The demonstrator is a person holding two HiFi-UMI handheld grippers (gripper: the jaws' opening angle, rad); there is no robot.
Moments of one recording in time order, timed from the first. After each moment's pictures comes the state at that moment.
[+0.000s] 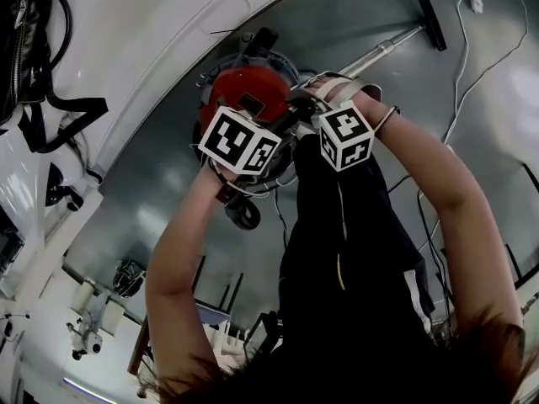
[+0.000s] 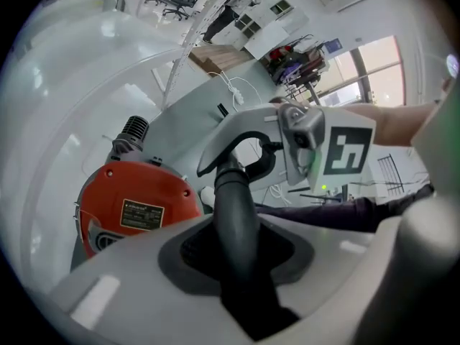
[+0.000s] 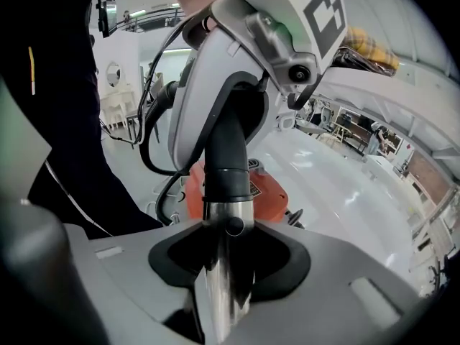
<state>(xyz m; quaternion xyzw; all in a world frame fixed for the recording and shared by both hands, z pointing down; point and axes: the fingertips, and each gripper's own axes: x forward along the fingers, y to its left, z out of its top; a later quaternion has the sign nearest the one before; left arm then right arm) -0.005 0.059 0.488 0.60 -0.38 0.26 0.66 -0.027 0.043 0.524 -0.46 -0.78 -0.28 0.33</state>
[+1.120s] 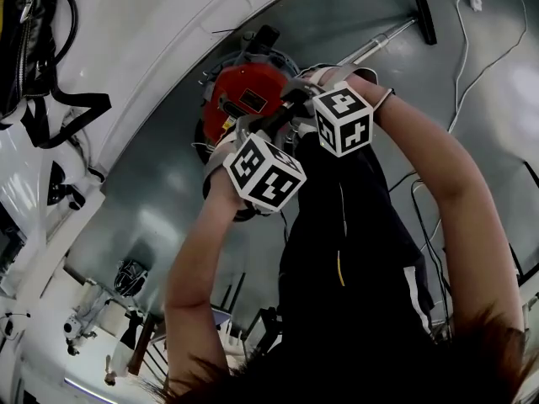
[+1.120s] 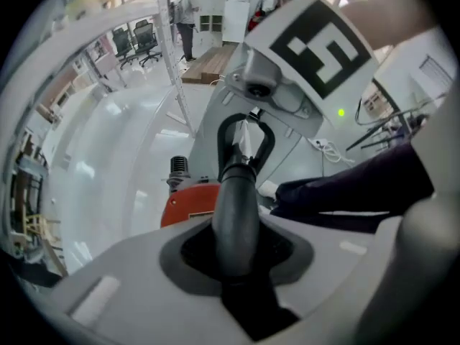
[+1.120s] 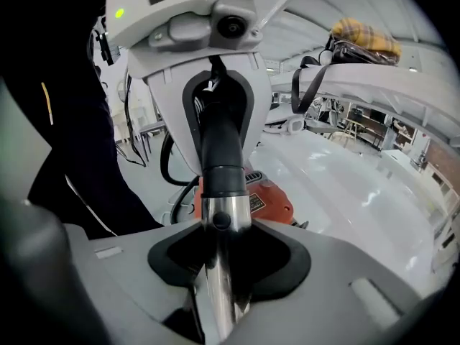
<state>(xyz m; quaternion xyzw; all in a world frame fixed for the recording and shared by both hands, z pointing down) -0.033 0.068 0.473 0.56 -0.47 0.49 0.47 -0.034 0.048 0.502 -0.51 -0.76 -0.24 0.33</state>
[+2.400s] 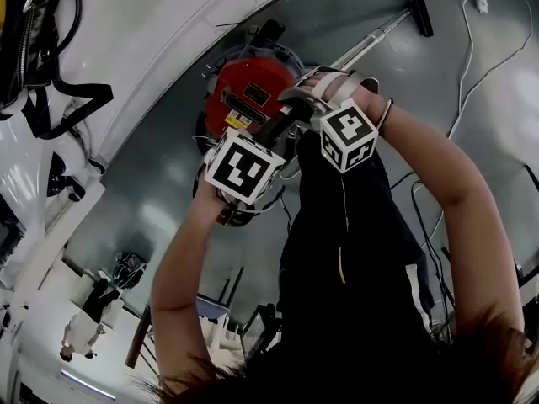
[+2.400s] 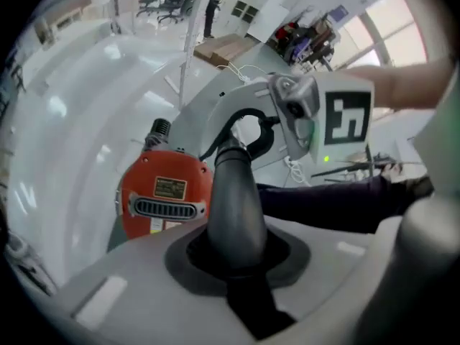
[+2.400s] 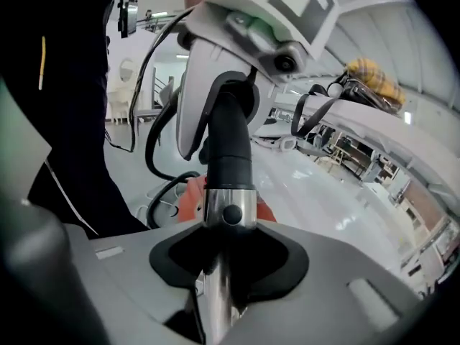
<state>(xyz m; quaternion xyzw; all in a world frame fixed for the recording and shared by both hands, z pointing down) -0.010 0.101 0.456 0.56 -0.41 0.37 0.62 -0.039 0.066 0.486 -0.47 -0.79 -0.31 0.26</state>
